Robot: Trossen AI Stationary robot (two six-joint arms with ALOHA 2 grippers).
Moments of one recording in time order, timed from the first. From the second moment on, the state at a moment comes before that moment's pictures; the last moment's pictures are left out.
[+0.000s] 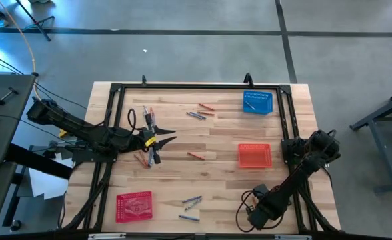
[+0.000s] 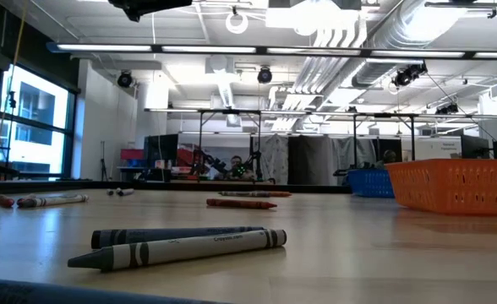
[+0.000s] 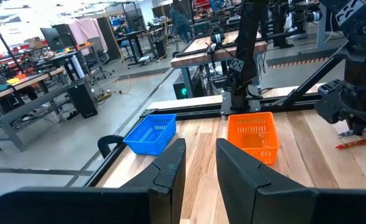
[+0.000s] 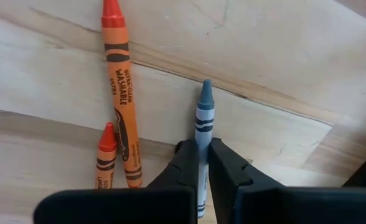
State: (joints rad) left arm -0.33 1.02 0.60 0.33 -0.61 0.19; right arm 0.88 1.88 1.10 -0.84 -0.23 2.08
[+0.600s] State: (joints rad) left arm -0.33 1.02 0.60 0.33 -0.61 0.19; right arm 0.87 1.64 1.09 -1.03 -0.10 2.10
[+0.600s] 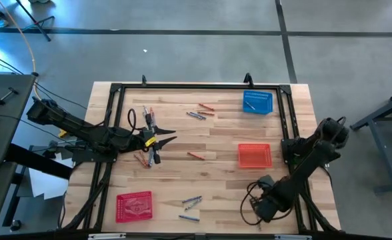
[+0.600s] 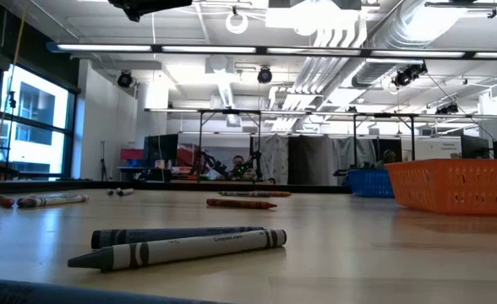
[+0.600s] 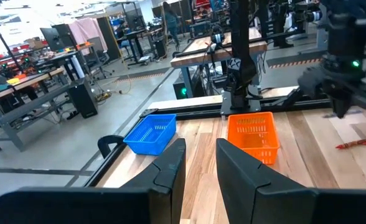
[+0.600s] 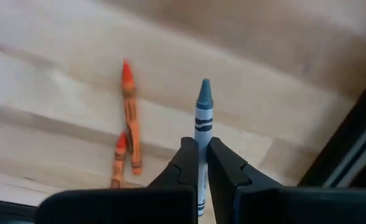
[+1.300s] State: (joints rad) left arm -0.33 1.02 0.60 0.42 -0.61 0.27; right arm 0.30 1.45 1.10 -1.55 0.52 1.65
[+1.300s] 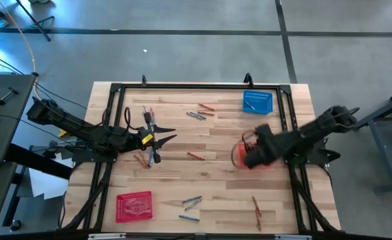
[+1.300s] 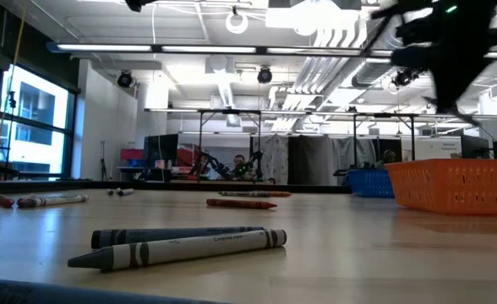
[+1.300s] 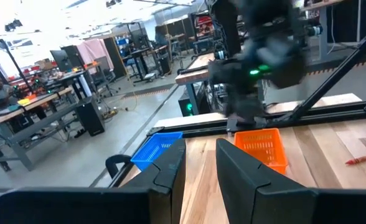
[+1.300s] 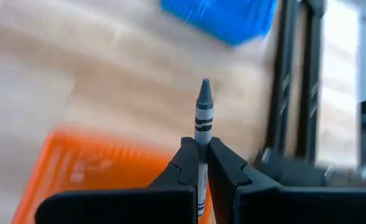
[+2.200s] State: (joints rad) left arm -0.33 1.02 0.60 0.42 -0.61 0.32; right arm -0.58 1.53 1.10 -1.02 0.76 0.70
